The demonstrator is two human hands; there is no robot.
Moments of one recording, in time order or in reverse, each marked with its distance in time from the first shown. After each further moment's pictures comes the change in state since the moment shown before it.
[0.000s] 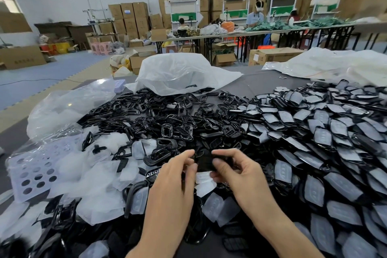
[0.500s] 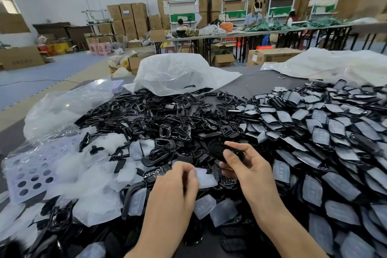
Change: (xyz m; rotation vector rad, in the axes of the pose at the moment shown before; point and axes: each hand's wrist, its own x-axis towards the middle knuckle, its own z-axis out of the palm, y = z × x) left_hand -0.004 -0.003 0.005 0.075 -0.108 -0.025; right_hand 0.004 -0.002 -0.011 0.045 0.126 0.024
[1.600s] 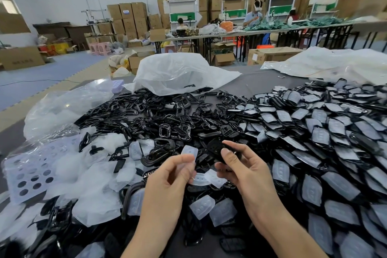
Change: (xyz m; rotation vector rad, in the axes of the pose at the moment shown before) left_hand 0.012 0.003 -0.005 -0.758 0.032 -0.260; right_hand -0.001 -0.004 0.004 0.219 -0.021 0.084
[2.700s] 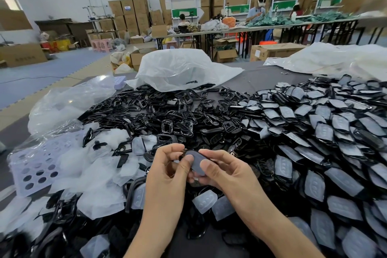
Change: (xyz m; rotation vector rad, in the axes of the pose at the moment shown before) left_hand -0.003 0.002 0.003 -0.053 0.120 0.062; right_hand -0.016 0.004 0.017 -0.048 -0.303 0.085
